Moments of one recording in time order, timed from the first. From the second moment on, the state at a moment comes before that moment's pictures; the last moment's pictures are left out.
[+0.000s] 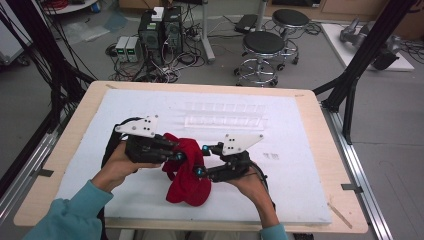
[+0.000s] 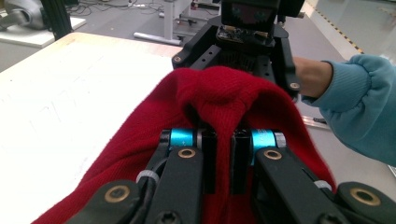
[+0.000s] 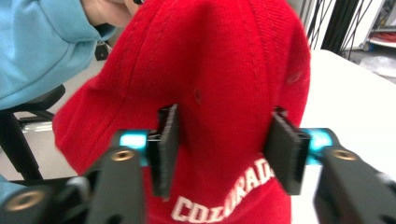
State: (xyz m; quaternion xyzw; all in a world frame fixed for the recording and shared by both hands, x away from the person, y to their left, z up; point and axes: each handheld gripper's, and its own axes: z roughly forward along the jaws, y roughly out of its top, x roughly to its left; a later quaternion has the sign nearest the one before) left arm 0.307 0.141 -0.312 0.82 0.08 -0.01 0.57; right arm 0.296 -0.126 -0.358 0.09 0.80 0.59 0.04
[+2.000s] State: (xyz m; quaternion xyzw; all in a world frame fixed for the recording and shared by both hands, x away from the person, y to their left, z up) left arm 0.298 0.187 -0.308 0.77 0.26 0.04 0.58; right arm 0.298 -0.151 -0.349 0.20 0.75 0.63 0.06
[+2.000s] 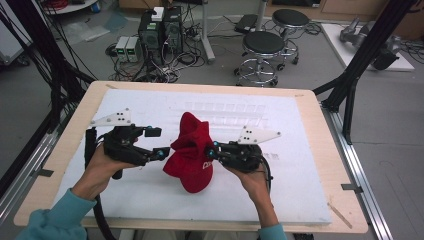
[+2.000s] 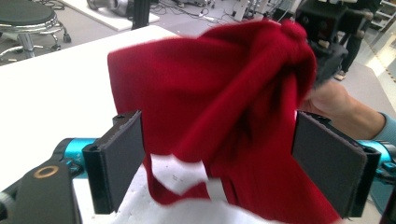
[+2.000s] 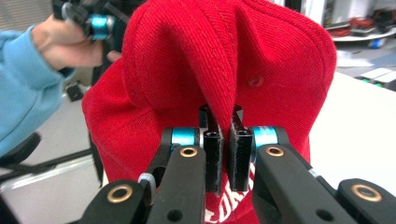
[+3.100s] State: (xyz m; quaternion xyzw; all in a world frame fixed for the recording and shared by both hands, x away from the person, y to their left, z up) left arm 0.269 0.154 -0.364 0.77 0.25 0.03 0.59; right arm 0.302 -0.146 -0.330 0.27 0.71 0.64 0.11
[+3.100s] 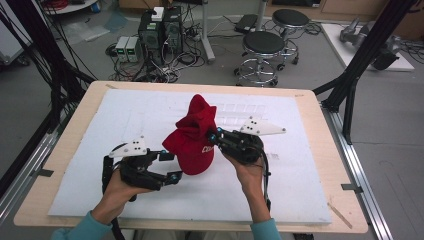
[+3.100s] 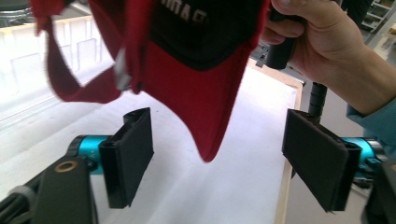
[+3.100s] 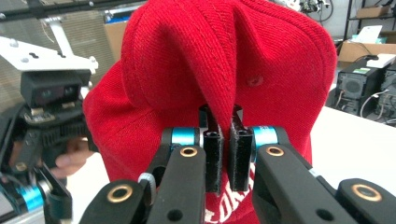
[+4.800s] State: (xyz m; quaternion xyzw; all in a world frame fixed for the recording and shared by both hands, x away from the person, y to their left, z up) left arm 0.273 0.143 -0.357 0.75 0.27 0.10 0.59; right arm 0.296 -0.149 -0.329 0.29 0.70 0.63 0.18
